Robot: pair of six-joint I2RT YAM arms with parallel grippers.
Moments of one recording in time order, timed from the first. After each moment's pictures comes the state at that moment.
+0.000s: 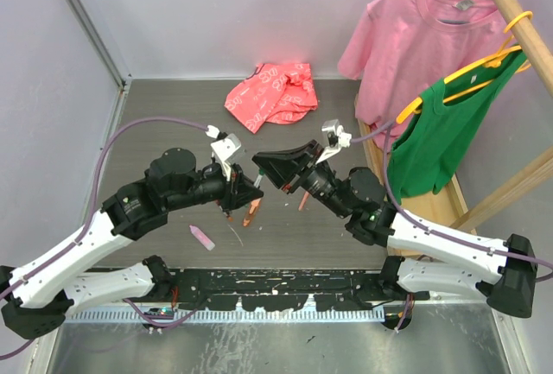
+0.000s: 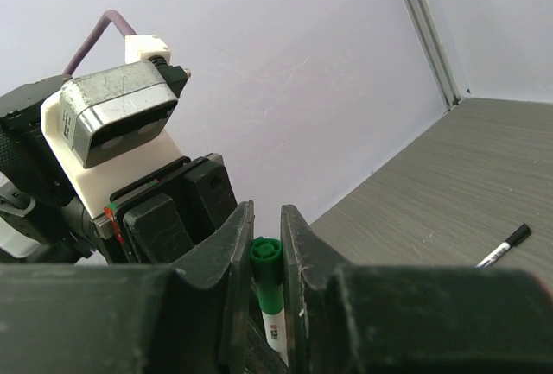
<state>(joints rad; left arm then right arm) -0.92 0.90 1.09 -0.46 0.19 -0.22 1.07 1.01 0.77 0.54 0.09 0.53</state>
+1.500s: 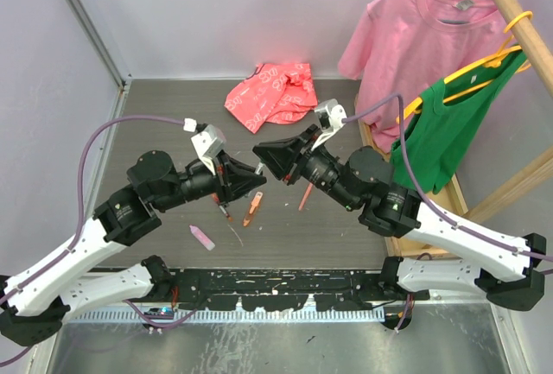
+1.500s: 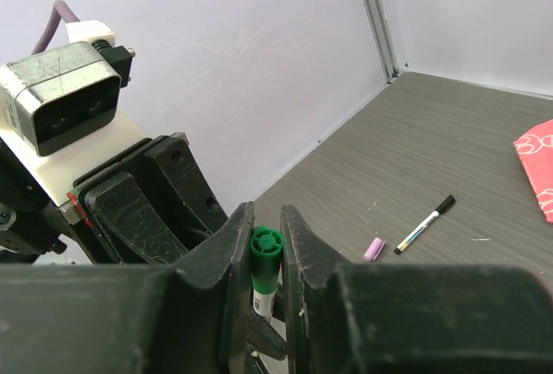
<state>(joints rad) -0.90 0.83 1.04 -0.24 0.24 -0.26 1.15 1.01 1.12 0.06 0.24 0.43</state>
